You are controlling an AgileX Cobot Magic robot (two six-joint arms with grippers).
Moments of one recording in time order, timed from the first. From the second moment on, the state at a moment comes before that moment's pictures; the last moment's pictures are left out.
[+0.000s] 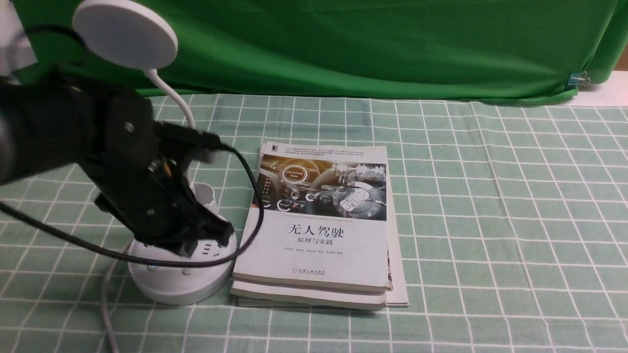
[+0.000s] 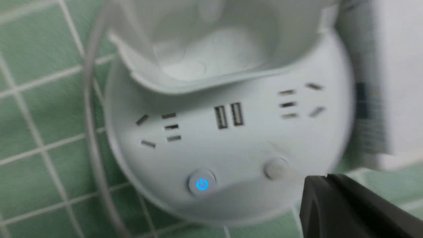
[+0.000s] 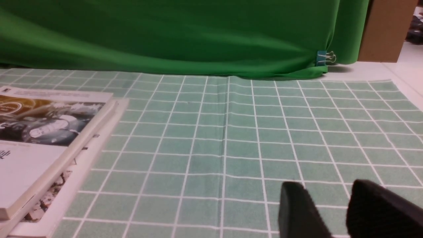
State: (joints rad) right arm 0.04 0.00 0.01 -0.04 0.24 -0.02; left arm -0.33 1.57 -1.09 -0.04 0.87 0.10
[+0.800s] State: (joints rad) right arm 0.04 0.00 0.01 -0.04 0.24 -0.02; left arm -0.33 0.31 -0.23 -0.19 0.19 0.10
